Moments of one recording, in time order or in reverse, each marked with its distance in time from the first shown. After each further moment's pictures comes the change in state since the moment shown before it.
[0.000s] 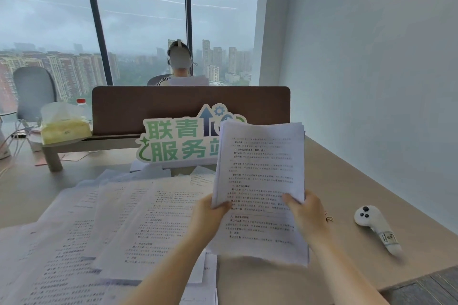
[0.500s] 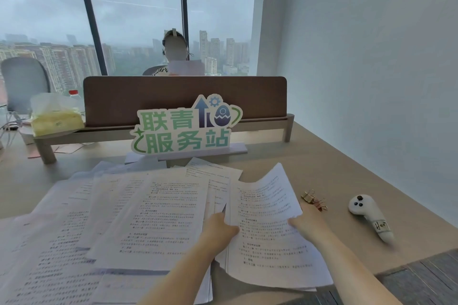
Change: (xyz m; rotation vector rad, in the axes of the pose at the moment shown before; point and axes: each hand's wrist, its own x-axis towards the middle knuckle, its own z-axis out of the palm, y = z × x) left_hand -0.017 -0.031 0.038 0.237 -0.233 -0.205; right_hand 0.015 0.062 -0.018 -0.501 -0.209 0.253
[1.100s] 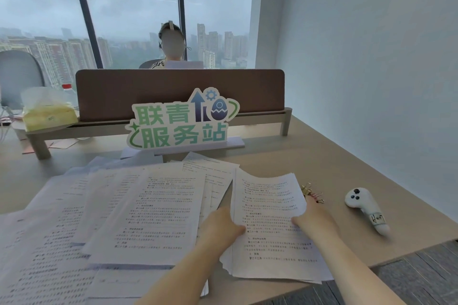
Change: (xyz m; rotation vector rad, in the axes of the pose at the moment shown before) left_hand -0.002 0.009 0.015 0.408 0.075 0.036; right_hand -0.005 0.007 -0.008 -0.199 0.071 0.120
